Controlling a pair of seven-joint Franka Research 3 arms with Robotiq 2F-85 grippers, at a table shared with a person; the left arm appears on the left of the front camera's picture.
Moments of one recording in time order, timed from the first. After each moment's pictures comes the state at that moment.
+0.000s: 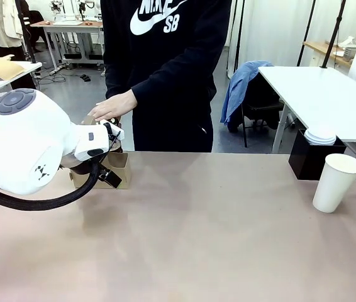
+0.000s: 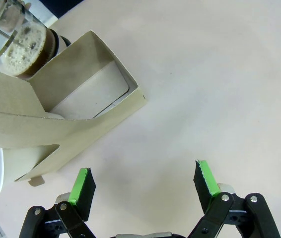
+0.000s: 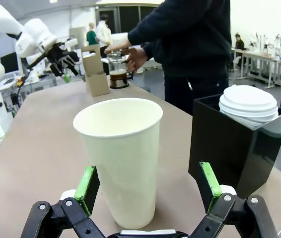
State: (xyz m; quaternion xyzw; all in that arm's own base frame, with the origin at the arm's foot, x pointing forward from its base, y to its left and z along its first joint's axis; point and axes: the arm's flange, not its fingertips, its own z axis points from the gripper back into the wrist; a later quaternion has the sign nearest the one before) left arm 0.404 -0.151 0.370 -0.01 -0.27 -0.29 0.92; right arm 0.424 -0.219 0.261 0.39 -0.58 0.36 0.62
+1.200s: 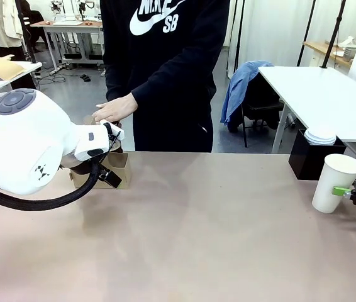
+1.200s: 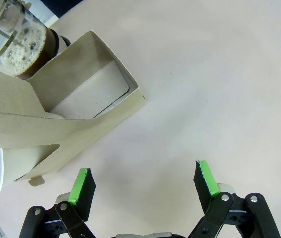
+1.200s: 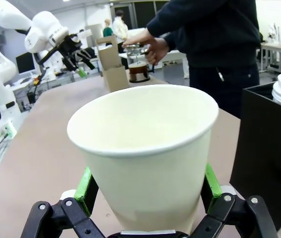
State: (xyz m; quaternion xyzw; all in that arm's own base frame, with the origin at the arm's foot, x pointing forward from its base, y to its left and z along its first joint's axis) left arm 0.404 -0.151 0.370 -0.01 -0.27 -0.29 0.92; right arm 0.435 -0.154 0.235 0.44 -0.54 0.38 0.62
